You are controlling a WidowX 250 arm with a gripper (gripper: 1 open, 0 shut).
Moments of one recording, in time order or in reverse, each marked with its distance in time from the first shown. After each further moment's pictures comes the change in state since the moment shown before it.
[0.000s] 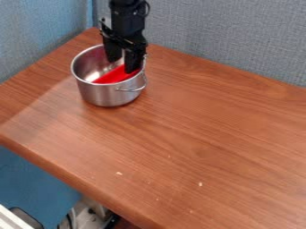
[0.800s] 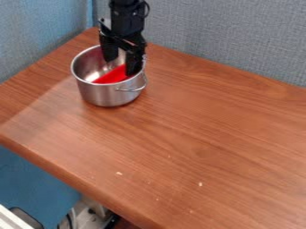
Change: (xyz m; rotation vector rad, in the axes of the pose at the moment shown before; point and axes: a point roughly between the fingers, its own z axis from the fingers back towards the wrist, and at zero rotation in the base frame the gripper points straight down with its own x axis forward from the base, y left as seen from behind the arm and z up) arm -0.002 0.001 0.000 -0.001 0.034 0.000
